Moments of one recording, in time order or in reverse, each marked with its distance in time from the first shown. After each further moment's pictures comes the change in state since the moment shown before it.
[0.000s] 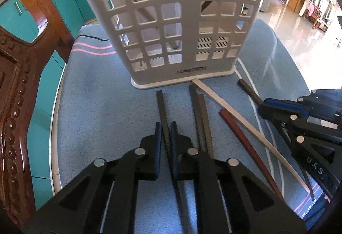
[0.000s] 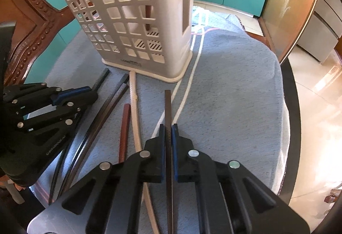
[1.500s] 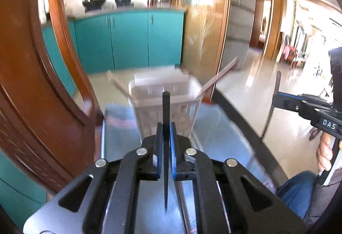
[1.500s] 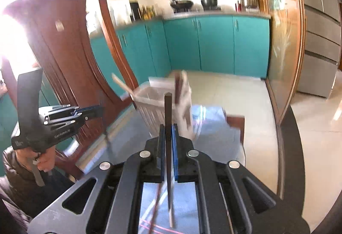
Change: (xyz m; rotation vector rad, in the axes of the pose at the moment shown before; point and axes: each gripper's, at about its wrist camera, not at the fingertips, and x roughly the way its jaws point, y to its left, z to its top) left arm -0.223 0.013 -0.004 -0.031 -0.473 -0.116; right arm -0.263 -0.035 -0.043 -0.019 -0.555 0.200
